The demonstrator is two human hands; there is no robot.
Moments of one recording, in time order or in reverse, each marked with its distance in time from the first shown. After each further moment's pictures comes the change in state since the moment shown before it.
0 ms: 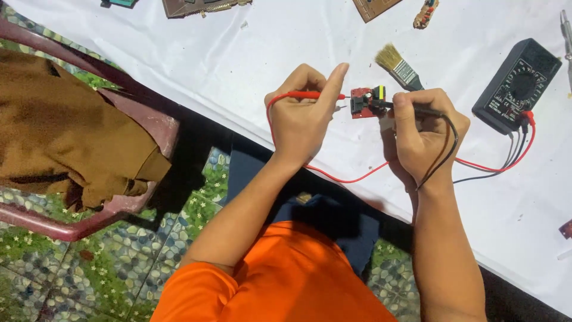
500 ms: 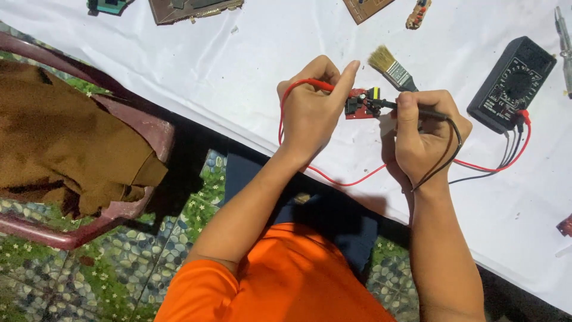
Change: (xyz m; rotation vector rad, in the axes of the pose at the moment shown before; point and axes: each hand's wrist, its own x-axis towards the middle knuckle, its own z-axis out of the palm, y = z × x) left_hand 0.015 -0.011 0.021 0.200 -0.134 -0.059; right_hand 0.003 -0.003 -0.001 -0.019 0.049 -0.115
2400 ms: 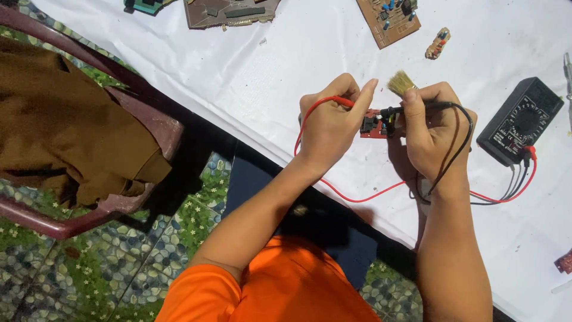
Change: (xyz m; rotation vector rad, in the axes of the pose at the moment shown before) left_hand 0.003 -0.013 0.007 -0.073 0.094 0.143; right_hand 0.043 0.001 0.001 -0.227 -0.257 -0.030
